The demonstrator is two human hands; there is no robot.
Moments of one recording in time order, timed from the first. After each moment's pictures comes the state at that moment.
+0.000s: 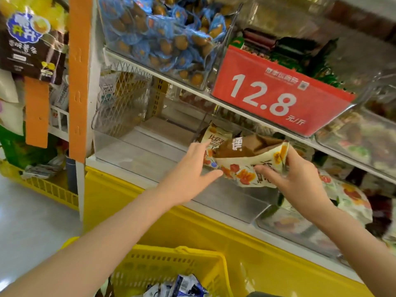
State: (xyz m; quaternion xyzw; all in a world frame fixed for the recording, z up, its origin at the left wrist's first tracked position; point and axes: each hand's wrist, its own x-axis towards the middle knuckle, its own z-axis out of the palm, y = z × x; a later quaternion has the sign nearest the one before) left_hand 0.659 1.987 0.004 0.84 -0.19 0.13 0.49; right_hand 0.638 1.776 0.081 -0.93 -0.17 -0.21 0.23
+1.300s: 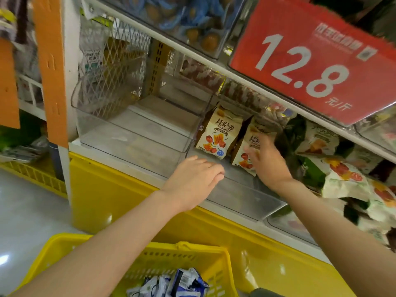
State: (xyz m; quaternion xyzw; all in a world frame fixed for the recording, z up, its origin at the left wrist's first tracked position) left_hand 0.699 1.978 -0.053 0.91 -0.27 0.21 0.24; right_hand 0.758 1.789 0.003 -0.98 -0.05 -0.15 0.12
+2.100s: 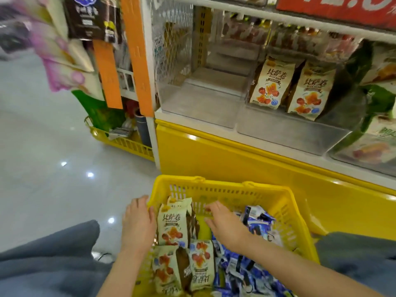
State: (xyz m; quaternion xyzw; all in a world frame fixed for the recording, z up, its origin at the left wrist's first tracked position) left_hand 0.475 2.149 -0.207 0.94 0.22 0.06 0.26; right_hand 0.526 1.935 -0.190 -0.93 -0.26 0.16 0.19
